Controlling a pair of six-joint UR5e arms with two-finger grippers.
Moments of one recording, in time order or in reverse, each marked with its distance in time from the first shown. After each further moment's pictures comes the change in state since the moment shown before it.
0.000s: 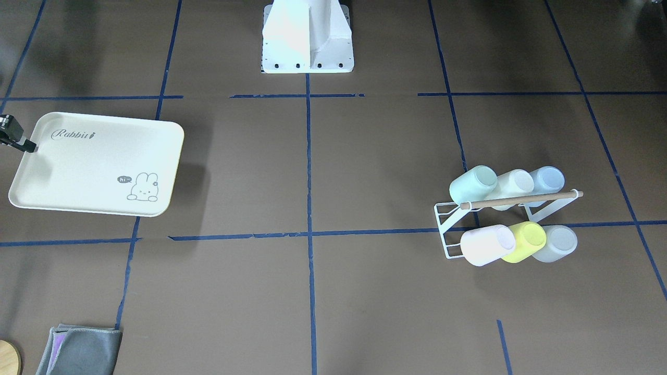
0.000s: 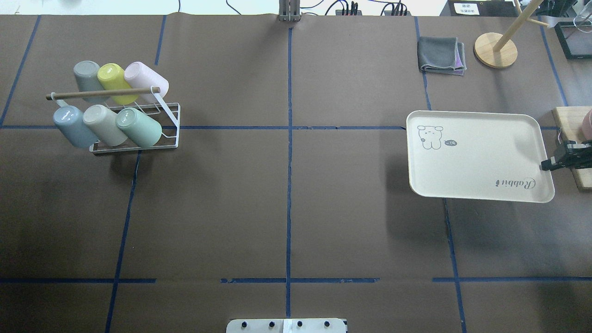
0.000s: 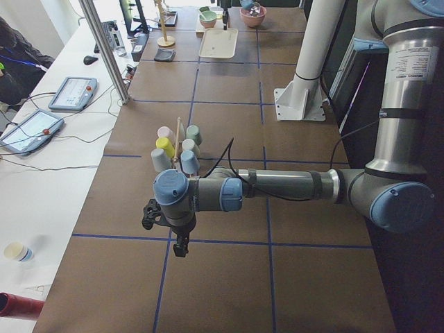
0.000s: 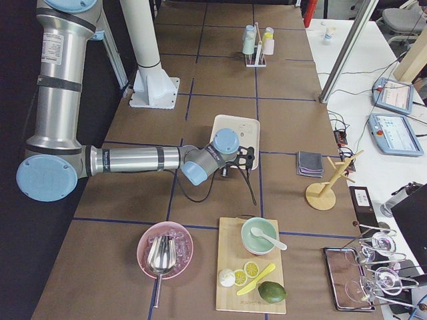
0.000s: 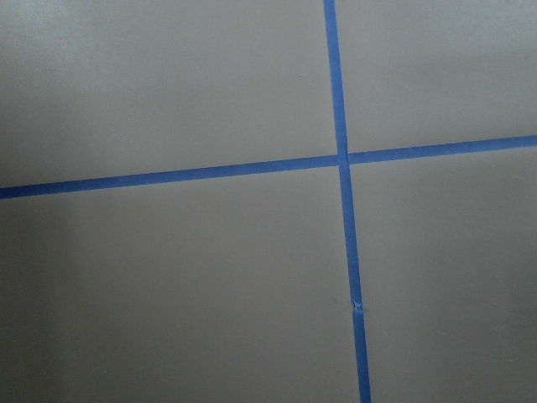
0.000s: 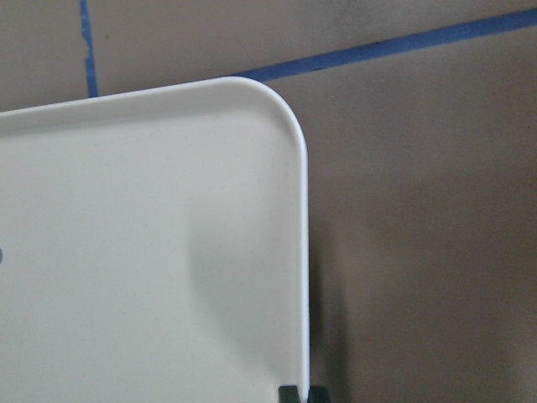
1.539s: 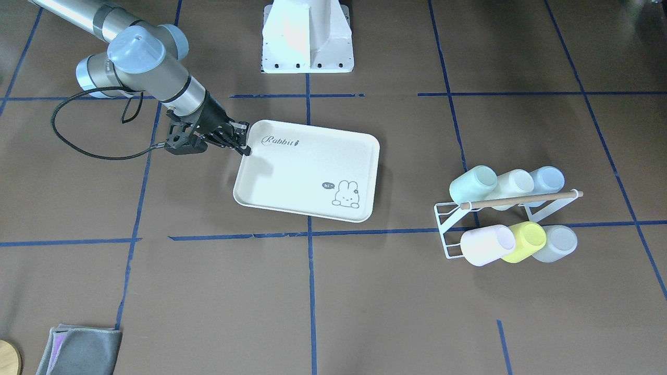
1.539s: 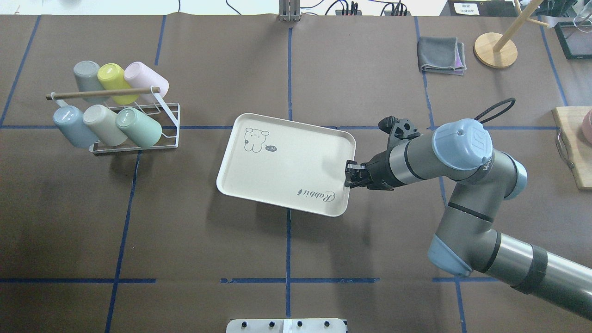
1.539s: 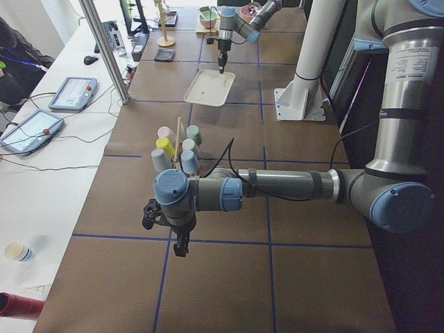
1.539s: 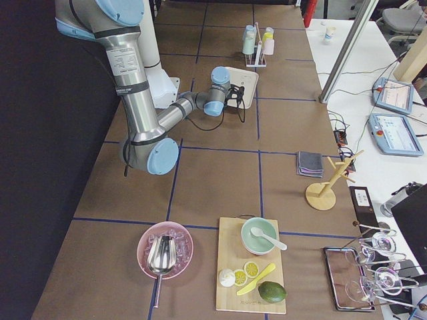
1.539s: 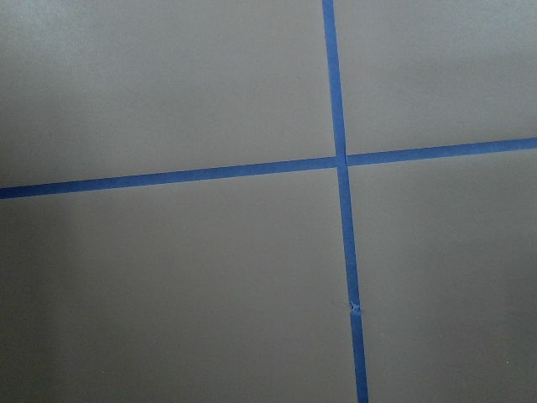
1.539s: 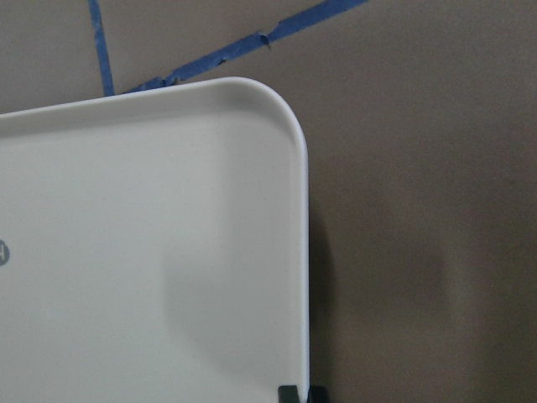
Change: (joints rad) left arm 0.002 0.000 -0.001 0.000 0.000 -0.007; right arm -0.624 0.465 -0.010 -0.012 -0.526 0.652
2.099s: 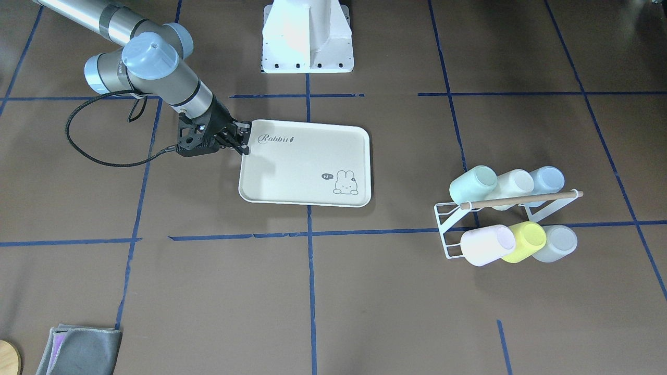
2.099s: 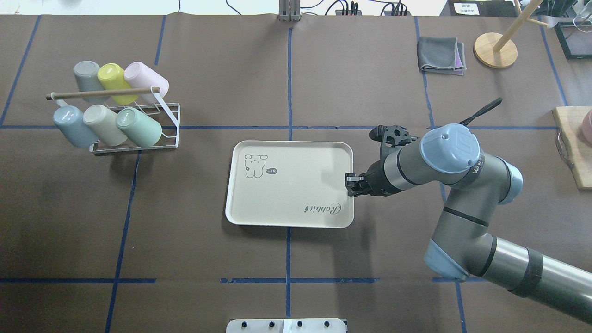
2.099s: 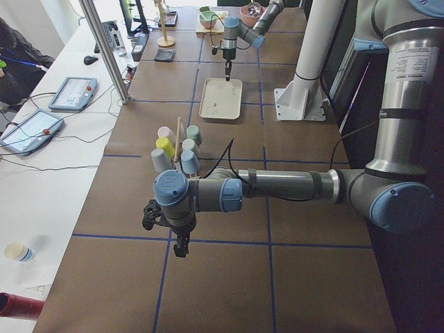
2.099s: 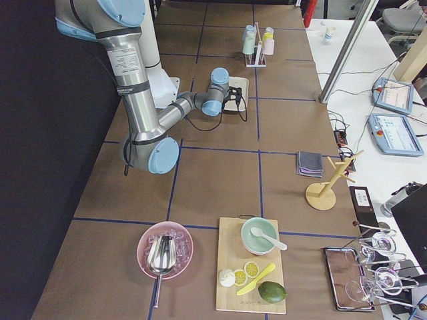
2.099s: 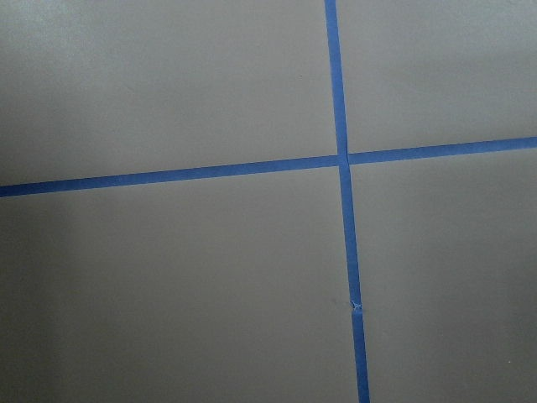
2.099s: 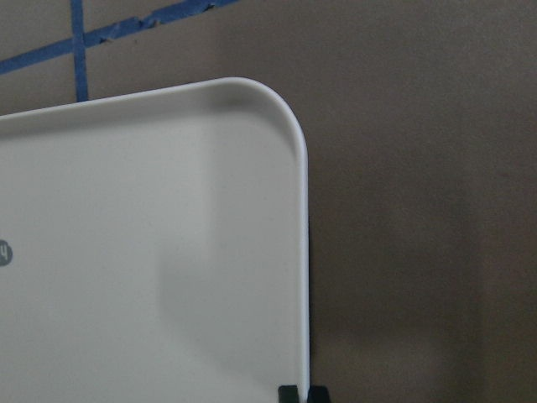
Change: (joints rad) left arm 0.000 0.000 0.003 -0.001 0.000 0.000; right arm -0.007 0.008 0.000 -0.107 0.020 -0.183
